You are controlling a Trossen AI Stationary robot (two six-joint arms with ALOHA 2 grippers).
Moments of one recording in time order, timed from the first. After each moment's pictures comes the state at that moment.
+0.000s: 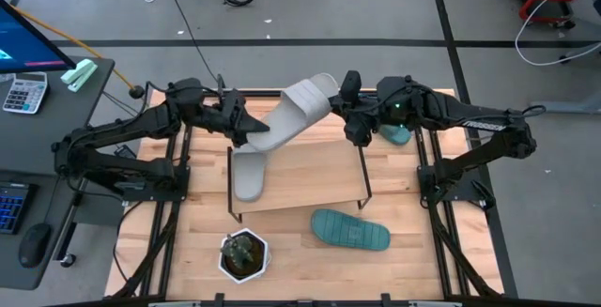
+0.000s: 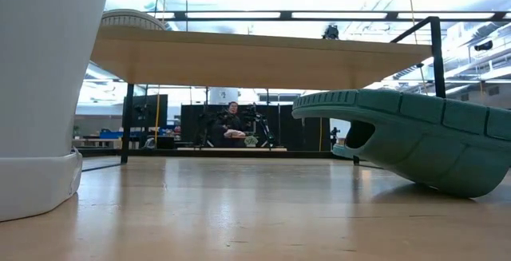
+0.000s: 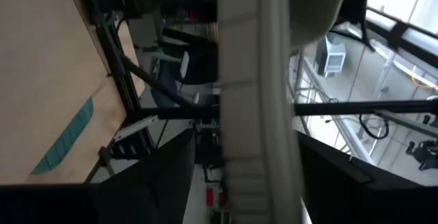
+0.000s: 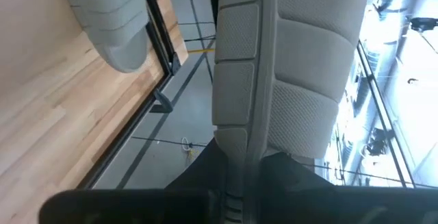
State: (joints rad) left arm 0.30 1.03 0.99 0.05 0.53 -1.50; right arm -0.09 1.33 1.50 -0.47 0.25 -1.36
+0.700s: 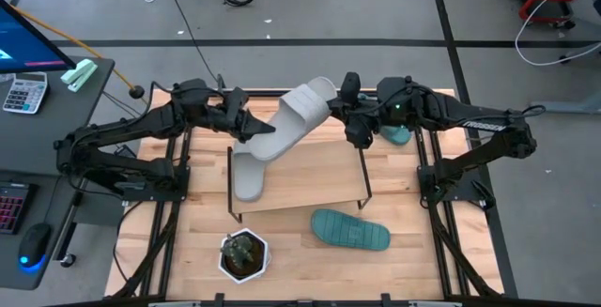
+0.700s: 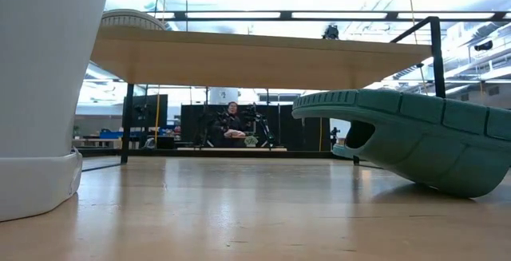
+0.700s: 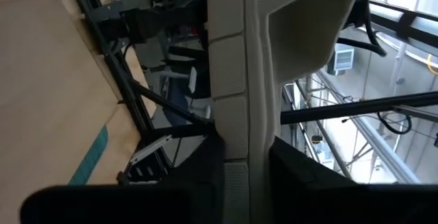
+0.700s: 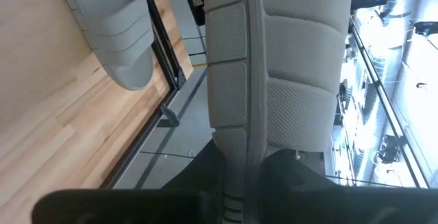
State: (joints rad) left arm 0.29 1.07 0.99 0.08 0.47 -1.37; right arm -0.08 1.33 1.50 -0.47 0.20 -1.31
